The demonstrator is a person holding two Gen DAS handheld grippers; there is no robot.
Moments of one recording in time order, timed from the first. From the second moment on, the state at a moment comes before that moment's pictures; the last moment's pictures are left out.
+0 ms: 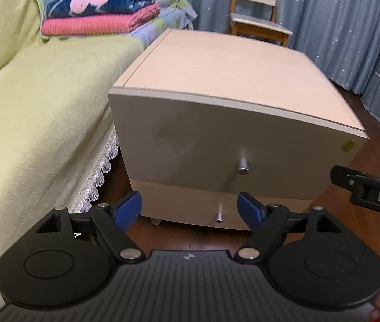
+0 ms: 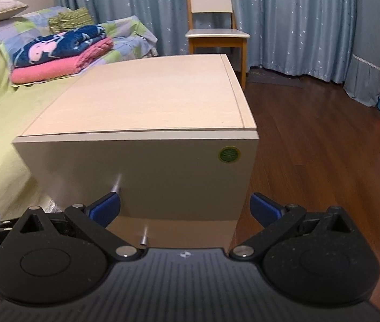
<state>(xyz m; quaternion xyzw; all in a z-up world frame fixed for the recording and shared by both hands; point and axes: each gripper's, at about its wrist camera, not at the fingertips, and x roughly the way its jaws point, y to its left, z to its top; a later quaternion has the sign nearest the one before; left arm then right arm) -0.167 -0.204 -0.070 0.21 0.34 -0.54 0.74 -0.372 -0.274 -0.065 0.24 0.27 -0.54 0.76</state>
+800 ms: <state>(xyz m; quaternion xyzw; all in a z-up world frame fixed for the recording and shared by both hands) -0.246 -0.125 -0.044 0.25 0.32 -0.54 0.74 -0.451 -0.200 -0.041 0.23 0.27 -0.51 0.78</state>
